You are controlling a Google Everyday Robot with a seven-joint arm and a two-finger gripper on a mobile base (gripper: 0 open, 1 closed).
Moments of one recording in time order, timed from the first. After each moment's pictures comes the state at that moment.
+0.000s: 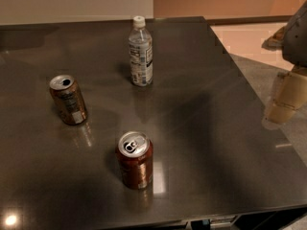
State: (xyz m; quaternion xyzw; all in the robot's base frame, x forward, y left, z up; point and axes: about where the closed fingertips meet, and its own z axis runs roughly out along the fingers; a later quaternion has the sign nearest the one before) arm 0.438 -0.216 0.977 -0.60 0.78 -0.04 0.16
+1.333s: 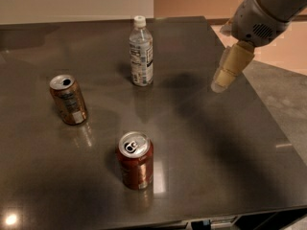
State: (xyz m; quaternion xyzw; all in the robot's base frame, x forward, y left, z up) arm 0.543 -0.161 0.963 -0.60 0.77 0.04 0.23
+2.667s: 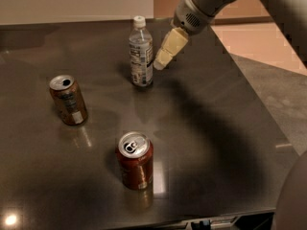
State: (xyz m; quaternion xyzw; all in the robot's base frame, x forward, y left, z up) arm 0.647 -0.045 0.944 -0.58 0.76 0.12 0.27
